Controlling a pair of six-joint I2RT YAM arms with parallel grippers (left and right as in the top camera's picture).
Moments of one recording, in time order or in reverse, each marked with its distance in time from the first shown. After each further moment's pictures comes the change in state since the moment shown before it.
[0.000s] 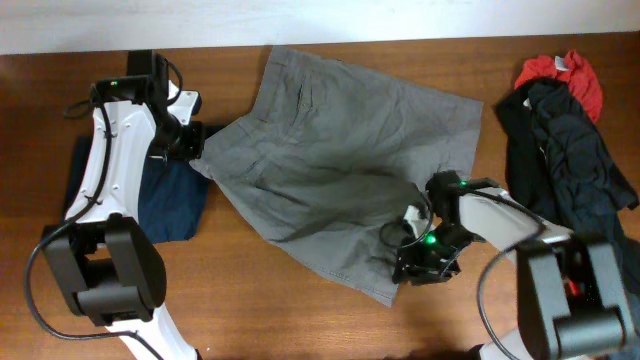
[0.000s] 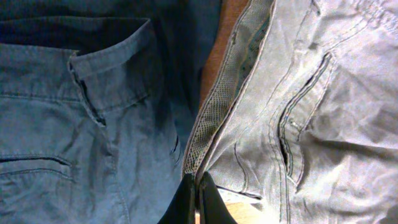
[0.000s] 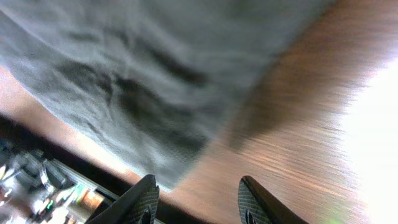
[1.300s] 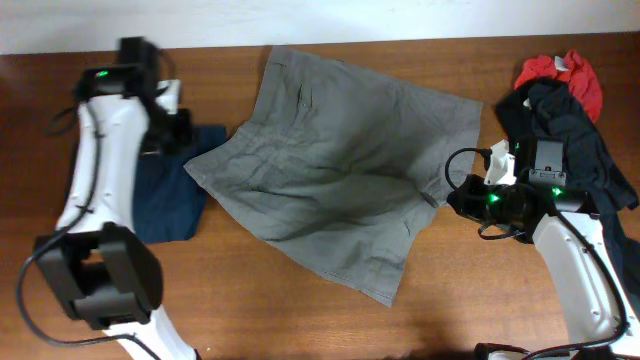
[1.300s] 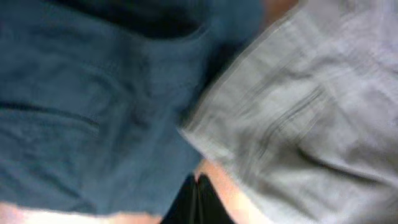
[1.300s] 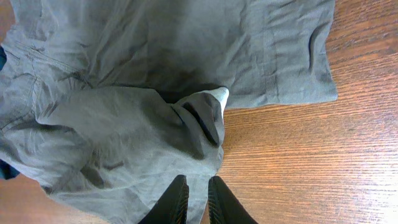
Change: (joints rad) left arm 0.063 -0.014 0.060 -0.044 -0.030 -0.206; right arm -0.287 -0.345 0.089 0.238 0.069 0.217
